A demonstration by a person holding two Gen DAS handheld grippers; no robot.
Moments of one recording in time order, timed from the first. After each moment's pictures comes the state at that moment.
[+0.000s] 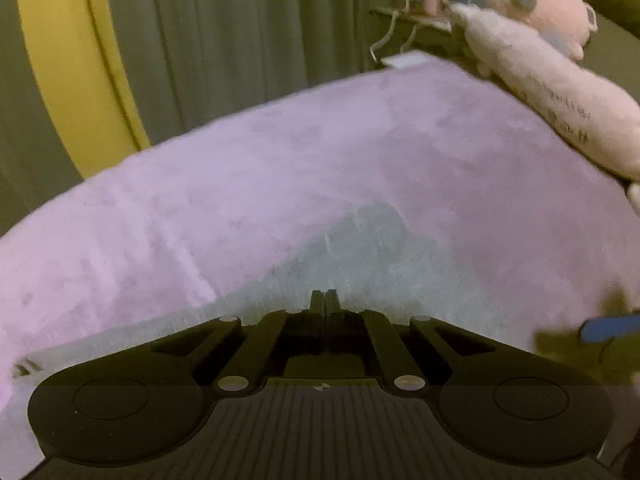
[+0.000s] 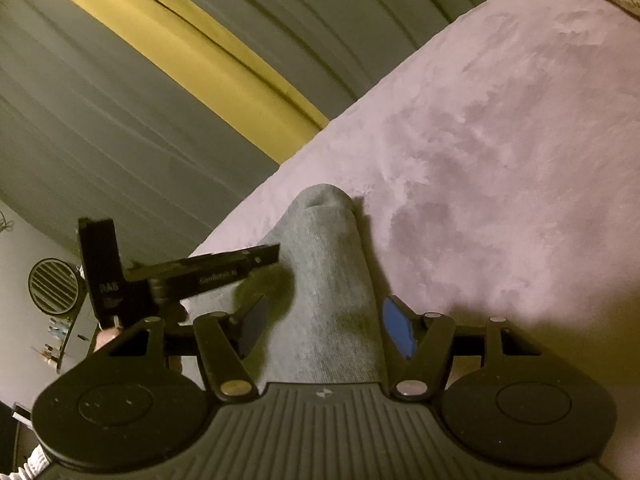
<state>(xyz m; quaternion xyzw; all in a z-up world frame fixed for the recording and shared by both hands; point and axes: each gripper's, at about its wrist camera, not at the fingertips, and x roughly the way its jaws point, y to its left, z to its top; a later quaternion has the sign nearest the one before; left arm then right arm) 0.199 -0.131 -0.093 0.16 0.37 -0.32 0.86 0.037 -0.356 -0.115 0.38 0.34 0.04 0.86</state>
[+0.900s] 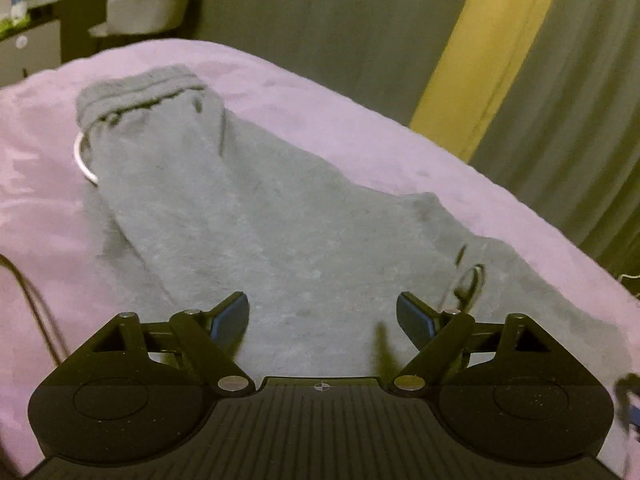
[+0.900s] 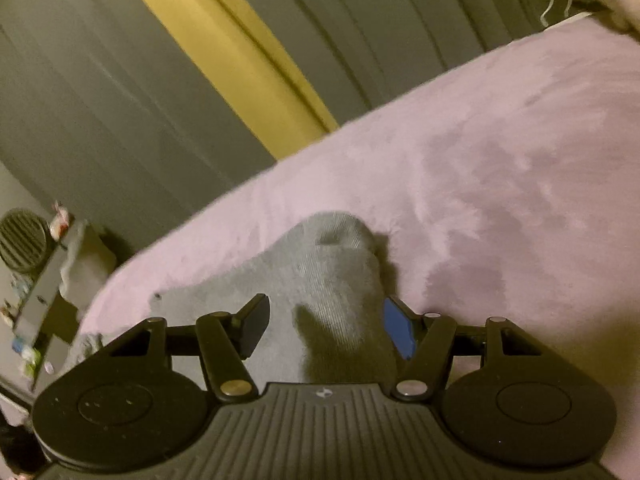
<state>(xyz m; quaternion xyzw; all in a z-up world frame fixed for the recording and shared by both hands) 0.077 0.117 -0.122 -0.20 0.35 0.10 0.91 0.135 -0.325 -0.127 0.29 0.36 0.04 0.89</state>
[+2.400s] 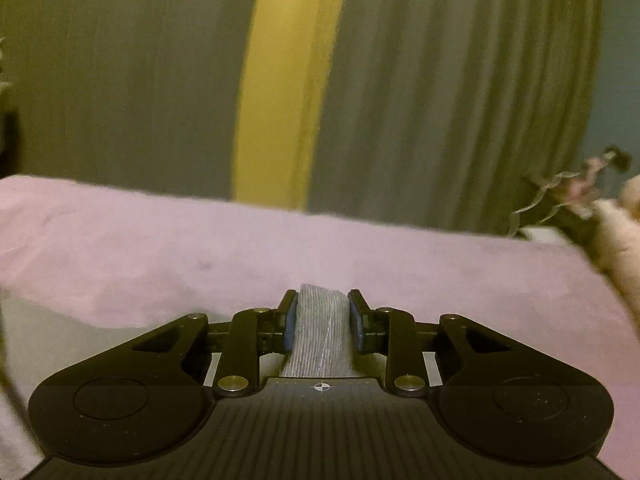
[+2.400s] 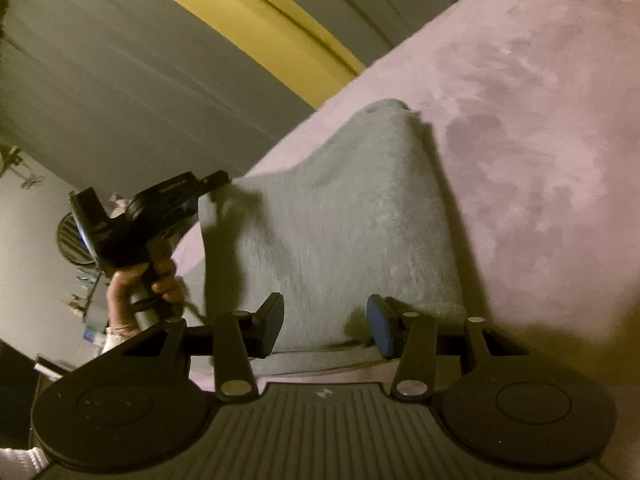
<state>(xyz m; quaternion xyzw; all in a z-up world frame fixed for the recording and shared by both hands) 0.186 0.012 -0.078 -0.05 0.29 -0.11 0.95 0.006 -0.308 -0.133 0.37 0.37 0.12 0.84</state>
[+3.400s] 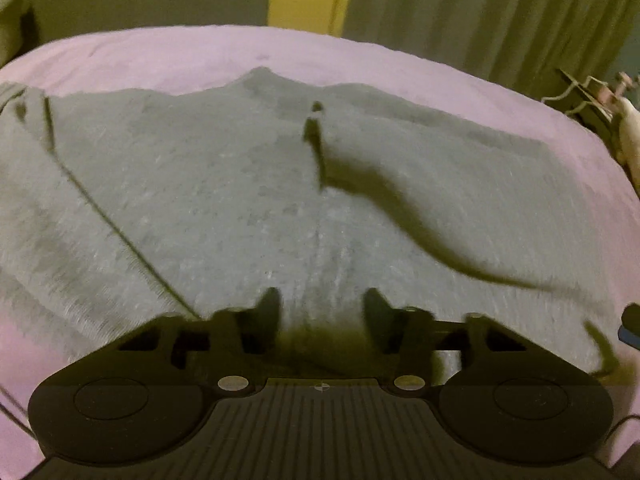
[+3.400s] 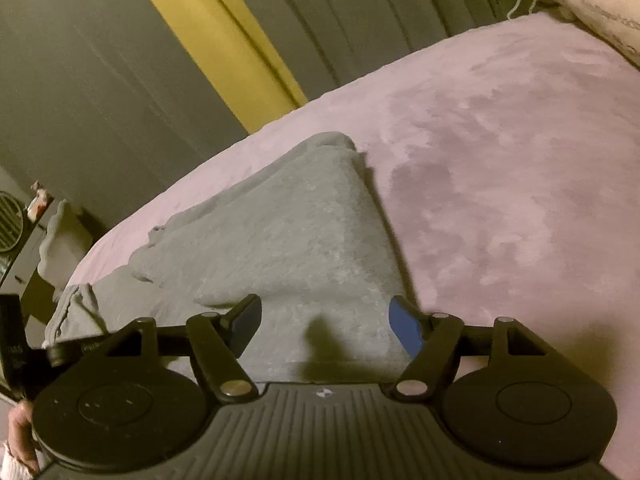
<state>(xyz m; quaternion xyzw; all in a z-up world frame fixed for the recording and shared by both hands) 0.093 0.044 -0.136 -0.04 0.46 -0.10 0.88 0.017 -0.291 -0.131 0.27 0.37 -0.01 0.89</state>
